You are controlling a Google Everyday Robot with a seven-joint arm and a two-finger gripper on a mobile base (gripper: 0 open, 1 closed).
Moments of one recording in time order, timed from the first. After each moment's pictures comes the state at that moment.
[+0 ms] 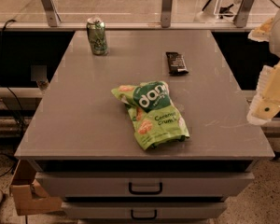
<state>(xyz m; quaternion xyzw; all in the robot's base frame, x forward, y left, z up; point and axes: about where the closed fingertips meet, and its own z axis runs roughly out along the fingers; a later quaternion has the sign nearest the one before) 0.438 -0.212 0.993 -0.60 0.78 -0.05 0.18</state>
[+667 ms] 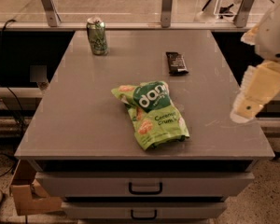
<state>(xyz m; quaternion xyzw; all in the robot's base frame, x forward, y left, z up) 0.446 -0.197 0.985 -0.58 0.79 -0.05 0.19</state>
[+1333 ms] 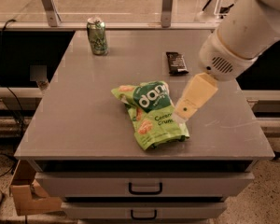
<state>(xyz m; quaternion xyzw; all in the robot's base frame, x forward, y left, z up) 0.479 -0.125 0.927 -0.50 0.84 0.04 0.20</state>
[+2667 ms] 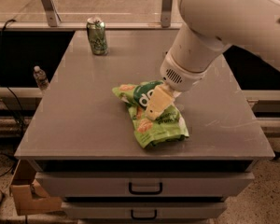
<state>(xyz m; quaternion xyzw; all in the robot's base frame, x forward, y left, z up) 0.501 -0.071 0.874 -0.43 0.89 0.04 0.15</state>
